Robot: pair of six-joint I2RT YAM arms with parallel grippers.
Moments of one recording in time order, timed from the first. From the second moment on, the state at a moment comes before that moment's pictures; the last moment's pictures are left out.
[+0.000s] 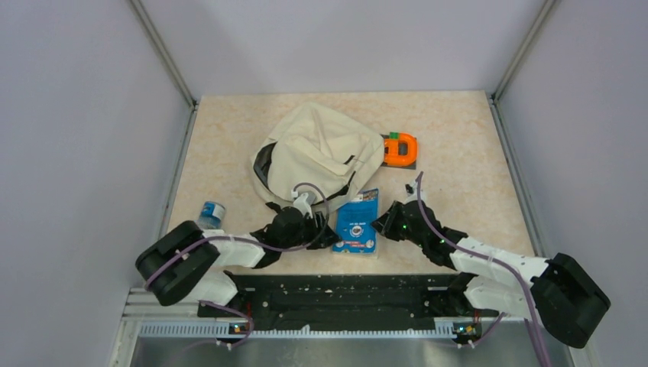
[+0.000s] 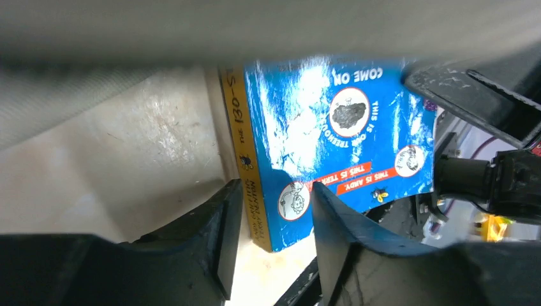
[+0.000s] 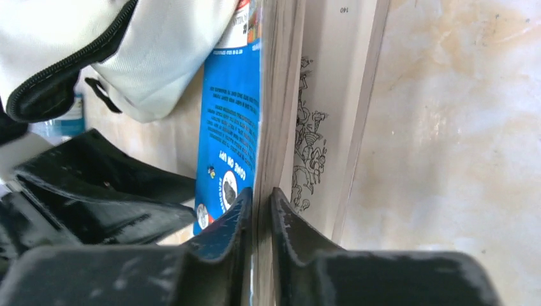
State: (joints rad) left arm -0.81 1.44 0.28 0.65 0.21 -0.91; right arm 0.75 1.04 0.31 0.17 0.08 0.95
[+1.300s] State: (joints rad) left arm -0.81 0.89 0.45 0.49 0.33 -0.82; right arm 0.76 0.54 0.51 0.15 -0.23 0.64
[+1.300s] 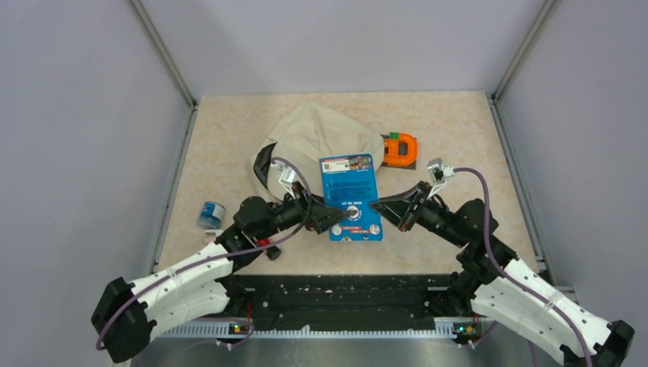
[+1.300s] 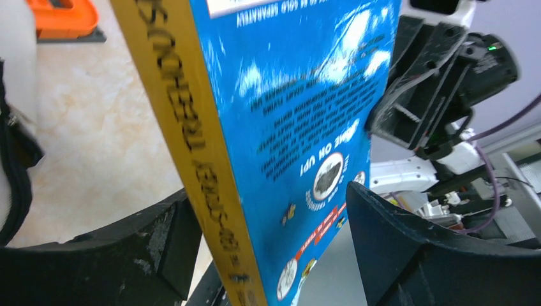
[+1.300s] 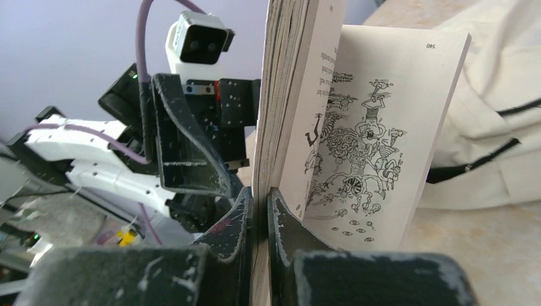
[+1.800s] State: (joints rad) left arm -0.80 0.82 0.40 0.65 0.34 -0.85; right arm 0.76 0.60 0.53 0.25 -0.34 0.59
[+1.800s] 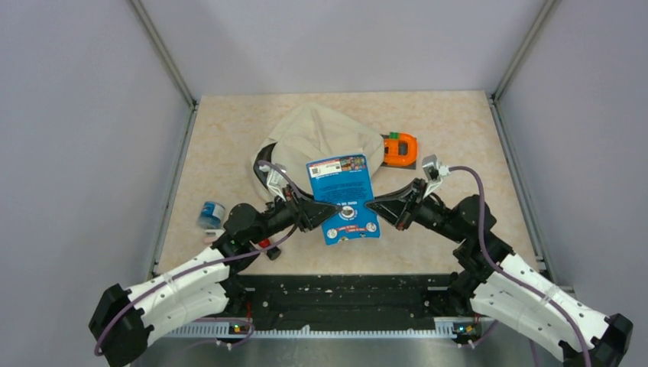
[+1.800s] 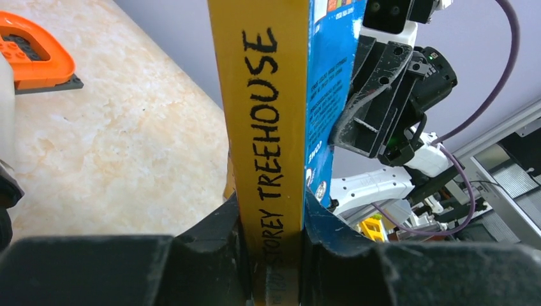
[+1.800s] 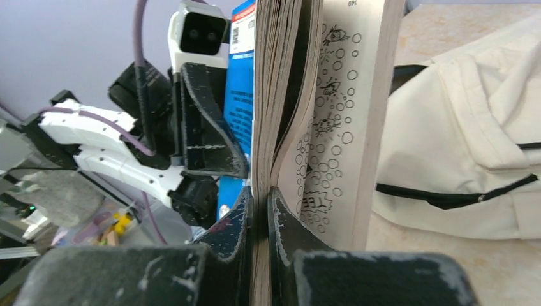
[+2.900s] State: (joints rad) left arm 0.01 0.75 0.71 -0.20 0.13 -0.63; right arm 0.99 1.28 0.84 0.22 -0.10 -0.10
